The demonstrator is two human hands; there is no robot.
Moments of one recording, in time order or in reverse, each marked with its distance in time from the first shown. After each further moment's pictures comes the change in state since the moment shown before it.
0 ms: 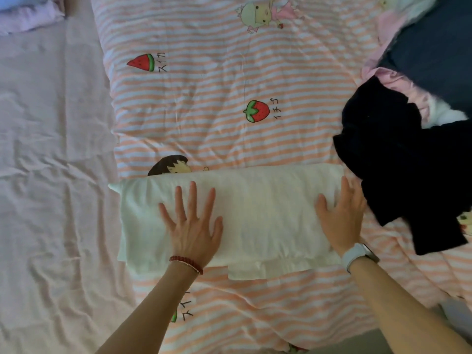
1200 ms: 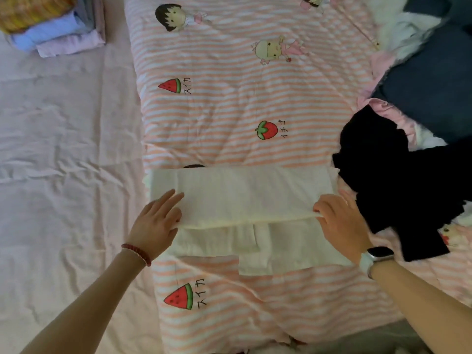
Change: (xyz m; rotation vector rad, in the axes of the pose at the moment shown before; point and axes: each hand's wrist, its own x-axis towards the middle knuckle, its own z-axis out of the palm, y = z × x) left_hand -0.002 -0.105 -0.078 0.000 0.109 0.426; right_hand -0.009 -0.026 -0.060 -0.351 0.003 -0.861
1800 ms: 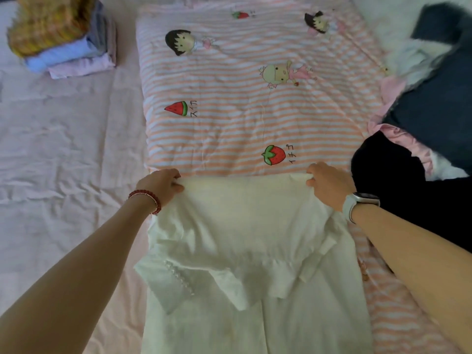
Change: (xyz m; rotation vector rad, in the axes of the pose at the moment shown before) left_hand 0.132 -0.073 0.005 -0.171 -0.348 -0.592; right_hand 0.156 0.032 0.015 0.011 -0.441 0.279
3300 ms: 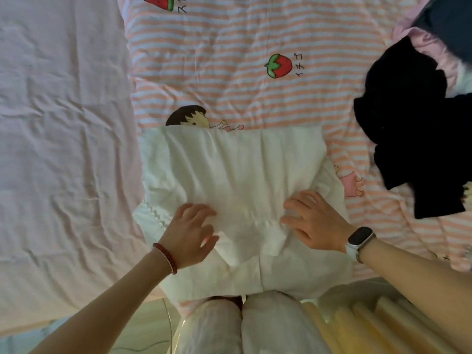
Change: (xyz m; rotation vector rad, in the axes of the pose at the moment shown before) left_hand -0.220 0.015 0.128 0.108 -0.096 0.606; right_hand -0.190 -0.024 0.112 -0.006 0.073 -0.789
